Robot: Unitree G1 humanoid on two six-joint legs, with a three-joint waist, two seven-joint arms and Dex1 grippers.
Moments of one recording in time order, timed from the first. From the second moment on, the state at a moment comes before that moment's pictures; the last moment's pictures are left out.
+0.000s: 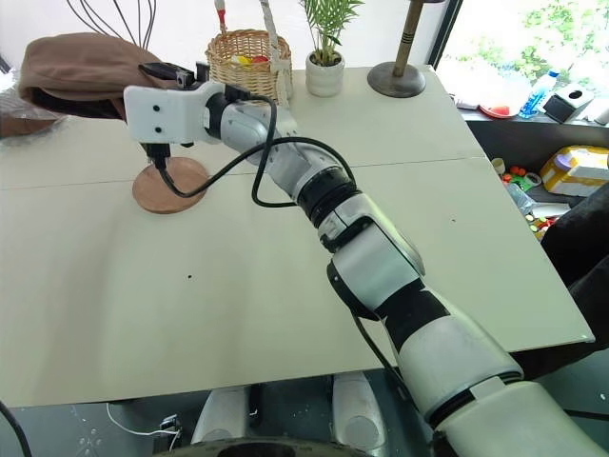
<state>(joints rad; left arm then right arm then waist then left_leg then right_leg) -0.21 1.18 0.95 -0.16 -0.82 0.95 -0.98 -1.44 0.01 0.42 0.97 -0.46 -0.39 0.30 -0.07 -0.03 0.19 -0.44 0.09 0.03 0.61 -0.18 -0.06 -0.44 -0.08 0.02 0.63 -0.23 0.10</state>
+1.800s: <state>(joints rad) -1.07 1.10 -0.26 -0.08 0.29 0.01 -1.10 -1.25 -0.88 -0.10 -0.08 0.78 1.26 1.09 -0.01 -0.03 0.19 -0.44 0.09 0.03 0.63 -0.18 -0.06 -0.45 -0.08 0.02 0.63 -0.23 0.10</state>
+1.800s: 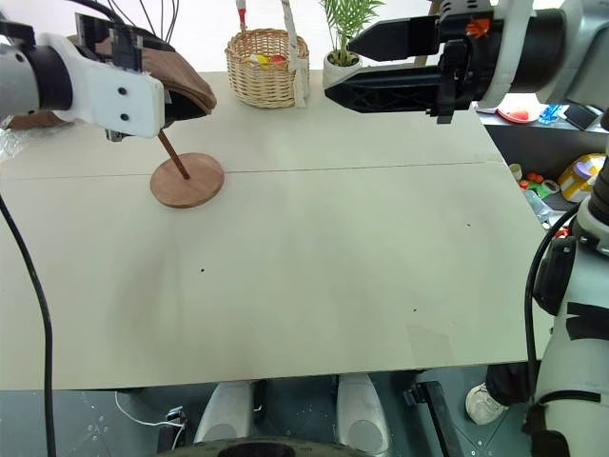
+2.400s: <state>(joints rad) -1.01 1.08 -0.22 -0.16 0.36 0.06 -1.09 -1.25 -0.88 -0.07 -0.05 0.79 1.21 1.04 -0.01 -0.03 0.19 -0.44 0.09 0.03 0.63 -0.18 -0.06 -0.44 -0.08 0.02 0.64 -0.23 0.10</state>
